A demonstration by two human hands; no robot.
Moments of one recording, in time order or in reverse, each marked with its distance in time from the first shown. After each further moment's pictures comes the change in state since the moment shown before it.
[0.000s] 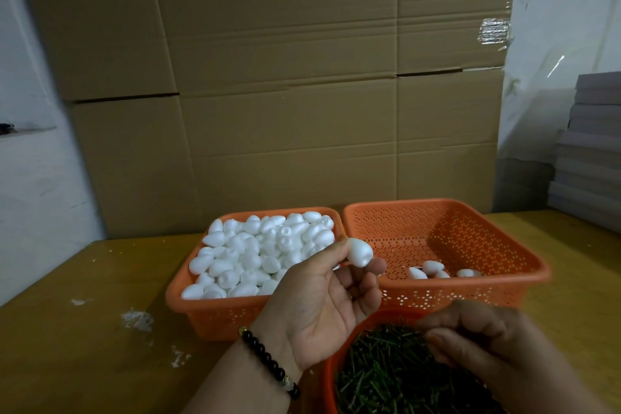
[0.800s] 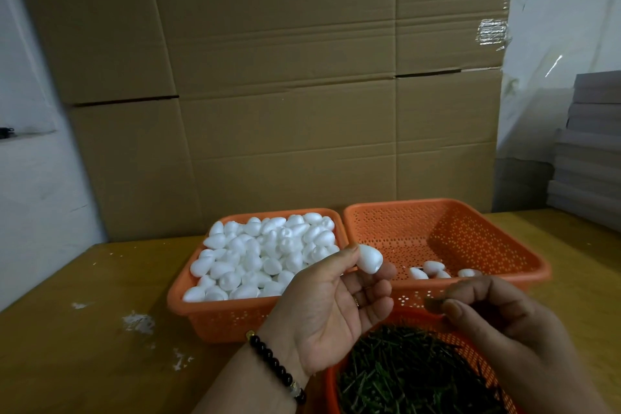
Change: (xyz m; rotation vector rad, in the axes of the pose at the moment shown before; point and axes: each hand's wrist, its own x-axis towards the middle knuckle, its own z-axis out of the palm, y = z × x) left_hand 0.001 -0.006 0.000 0.076 -0.026 -0.011; right_hand 0.004 0.002 0.011 0.362 0.323 0.126
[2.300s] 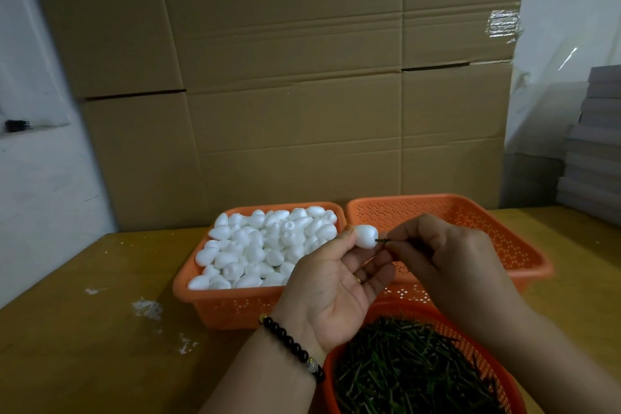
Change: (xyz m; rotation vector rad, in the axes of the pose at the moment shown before) left_hand 0.010 -0.004 0.012 -0.089 0.090 0.151; right_hand 0.052 -0.020 0.026 -0.631 -0.055 -0.433
